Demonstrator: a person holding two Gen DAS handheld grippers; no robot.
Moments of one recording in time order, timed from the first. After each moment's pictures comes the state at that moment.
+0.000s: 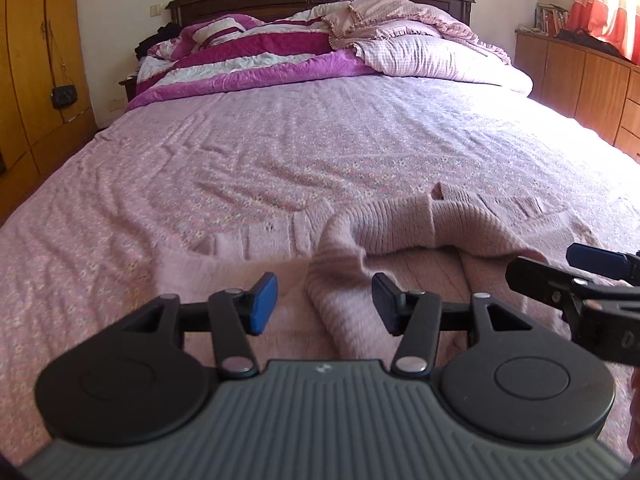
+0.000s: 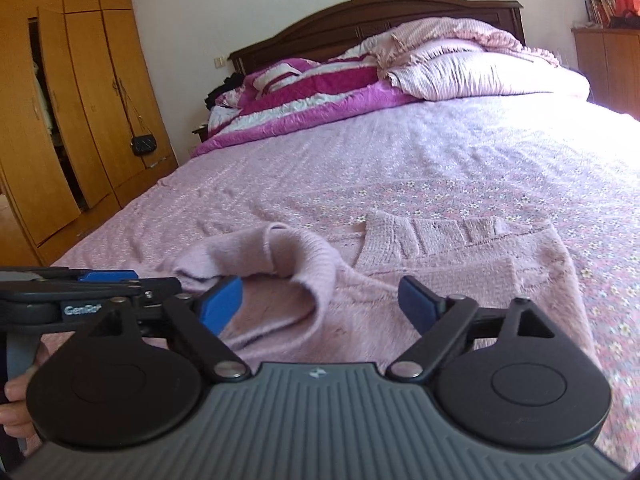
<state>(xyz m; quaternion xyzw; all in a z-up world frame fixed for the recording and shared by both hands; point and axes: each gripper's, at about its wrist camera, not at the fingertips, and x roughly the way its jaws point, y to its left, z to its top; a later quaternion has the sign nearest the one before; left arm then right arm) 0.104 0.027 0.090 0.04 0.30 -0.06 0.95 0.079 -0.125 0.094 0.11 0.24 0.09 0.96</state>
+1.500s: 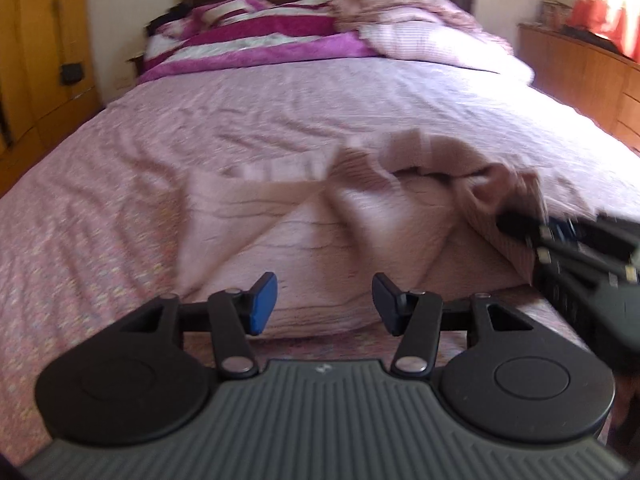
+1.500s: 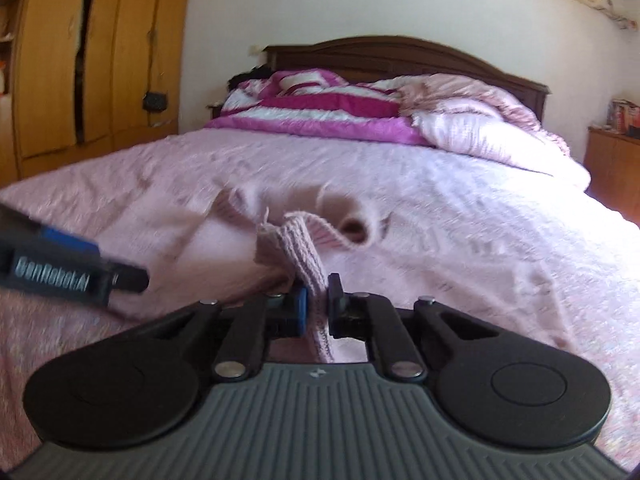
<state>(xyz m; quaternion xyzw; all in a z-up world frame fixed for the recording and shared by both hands) 0.038 0.046 0.068 0.03 0.32 -0.07 0.94 0.010 -0.062 0.074 -0.04 0.19 0.08 0.98</state>
